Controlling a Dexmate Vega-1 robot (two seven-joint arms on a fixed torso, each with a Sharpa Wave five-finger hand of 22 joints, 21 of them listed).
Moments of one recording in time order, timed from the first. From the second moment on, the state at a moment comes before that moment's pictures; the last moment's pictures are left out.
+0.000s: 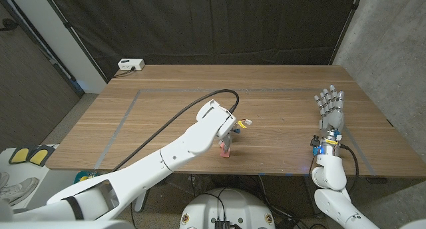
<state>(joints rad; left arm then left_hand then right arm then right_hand) 0.67 0.46 0.97 -2.10 1.48 0.35 -1.38 0.88 0.04 0.06 -0.10 0.27 0.83 0.02 0.34 0.21 0.19 -0.02 0.34 0.25 0.04 0.04 0.19 0.19 0.10 0.08 0.44 0.20 -1.20 -0.40 -0.22 -1.26 0.55 1.05 -0.24 0.20 0.11 0.20 0.09 0.21 0.10 -0.05 0.19 0.18 0.14 0.13 0.21 0.20 0.10 0.12 0.23 0.21 0.16 0.15 0.33 0.18</state>
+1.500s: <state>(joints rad) 0.79 0.57 0.88 -2.19 1.33 0.28 -0.99 1.09 0.16 0.30 -0.16 0.20 1.00 0.02 0.44 0.29 0.38 -0.11 0.37 0.25 0.18 -0.04 0.22 0.20 0.23 0.04 0.54 0.21 -1.18 -0.41 -0.25 -1.24 0.52 1.07 -0.30 0.20 0.11 0.20 0.09 0.21 0.11 -0.05 0.19 0.18 0.15 0.12 0.21 0.20 0.11 0.12 0.23 0.21 0.16 0.15 0.31 0.18</state>
